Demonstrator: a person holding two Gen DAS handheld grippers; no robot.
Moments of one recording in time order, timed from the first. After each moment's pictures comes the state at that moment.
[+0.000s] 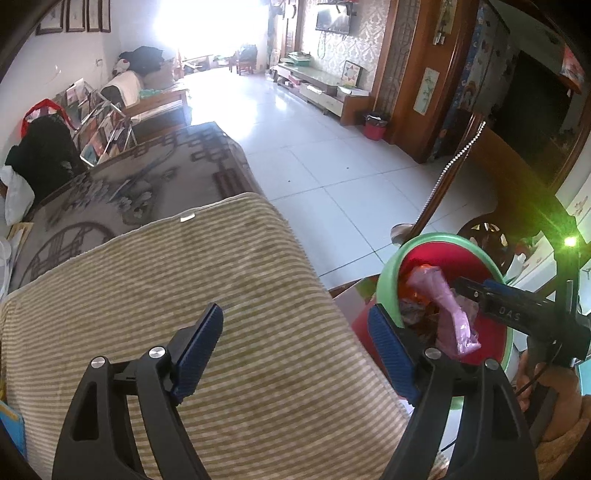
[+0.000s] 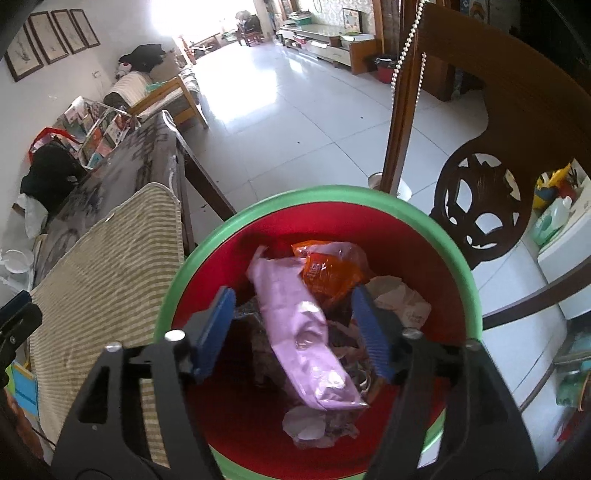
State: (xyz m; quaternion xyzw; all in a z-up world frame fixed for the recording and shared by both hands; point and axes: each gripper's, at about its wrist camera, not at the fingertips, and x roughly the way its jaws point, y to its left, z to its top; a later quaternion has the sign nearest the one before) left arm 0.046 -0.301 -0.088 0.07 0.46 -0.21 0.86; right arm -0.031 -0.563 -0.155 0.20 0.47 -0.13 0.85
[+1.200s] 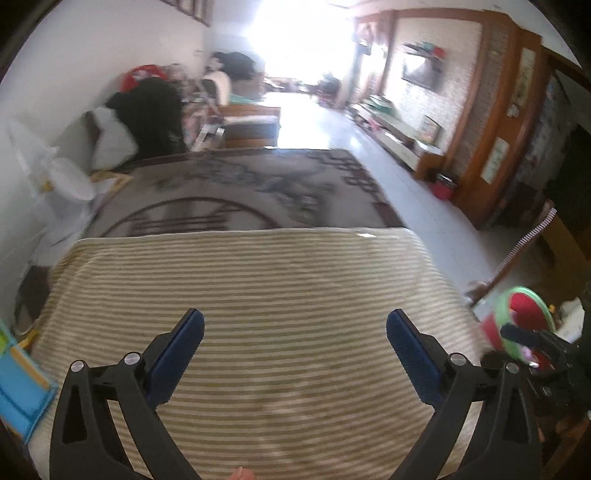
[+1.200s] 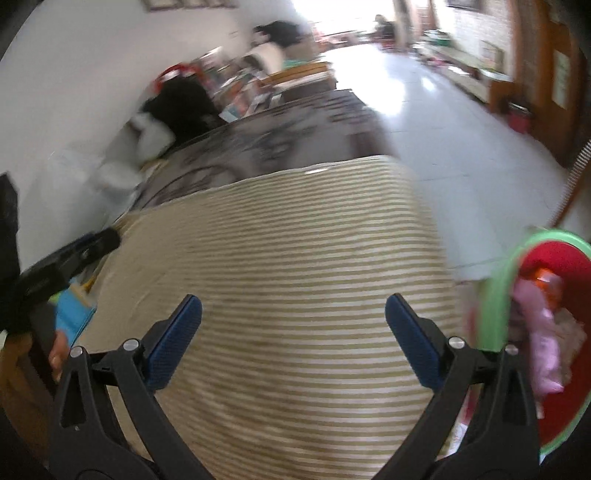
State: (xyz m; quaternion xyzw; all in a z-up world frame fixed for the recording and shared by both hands) left arm 0.059 -0.064 -0.081 -0.02 0.40 -0.07 0.91; right arm 0.016 -0.310 -0.116 0.13 0.45 0.16 0.87
